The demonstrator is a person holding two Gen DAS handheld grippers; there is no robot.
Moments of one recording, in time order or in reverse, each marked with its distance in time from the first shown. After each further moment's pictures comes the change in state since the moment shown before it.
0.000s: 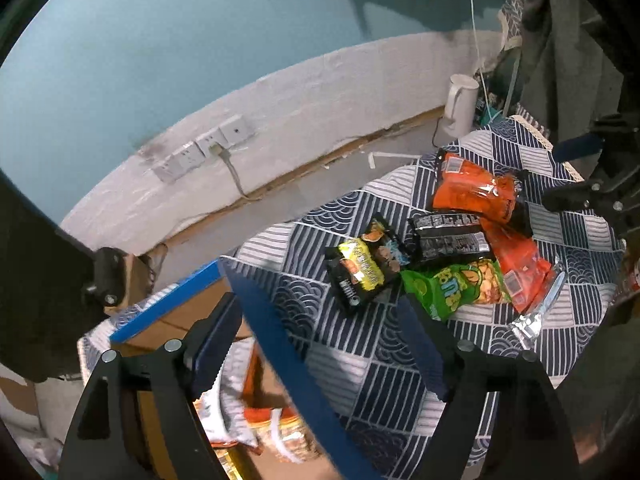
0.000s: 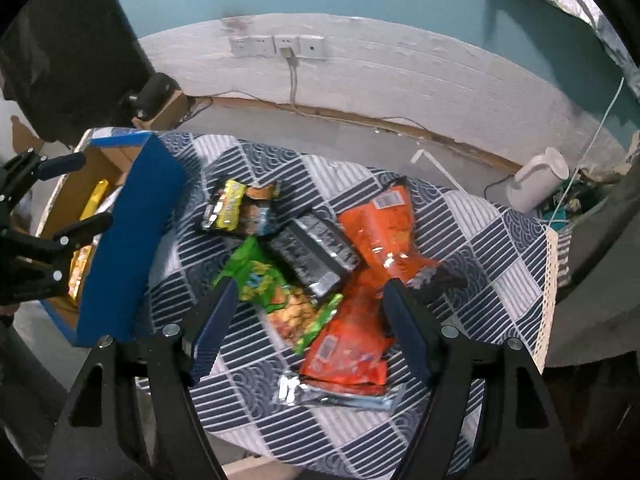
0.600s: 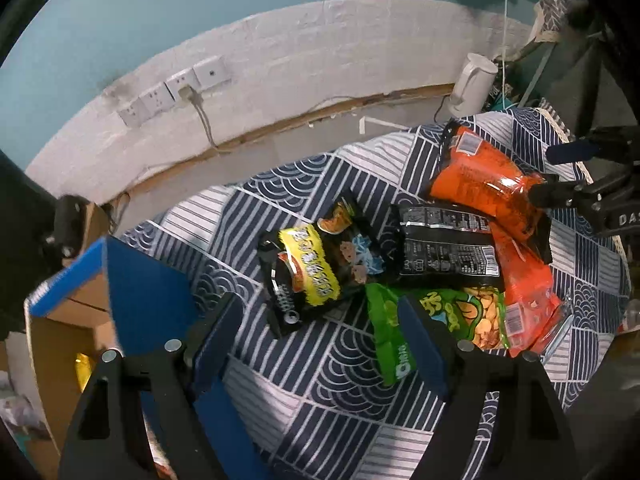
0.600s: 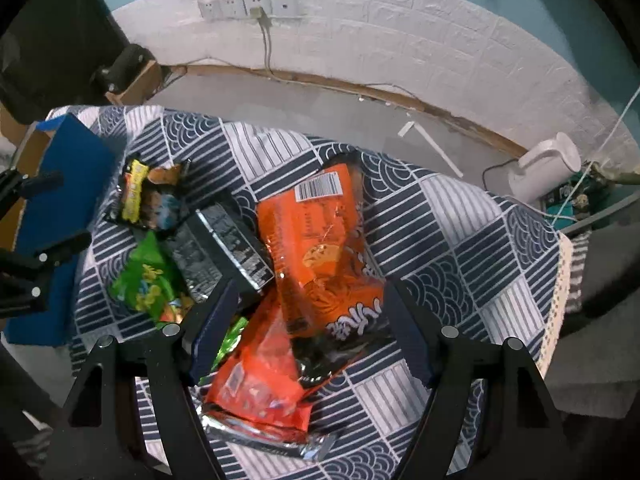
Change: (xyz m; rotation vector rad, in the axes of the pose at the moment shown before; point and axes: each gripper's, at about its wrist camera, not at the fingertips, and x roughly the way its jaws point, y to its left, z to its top) left arm 0.093 -0.034 0.011 -0.140 0.154 -0.063; right arm 0.088 -0.077 0.014 -0.027 0.118 -0.005
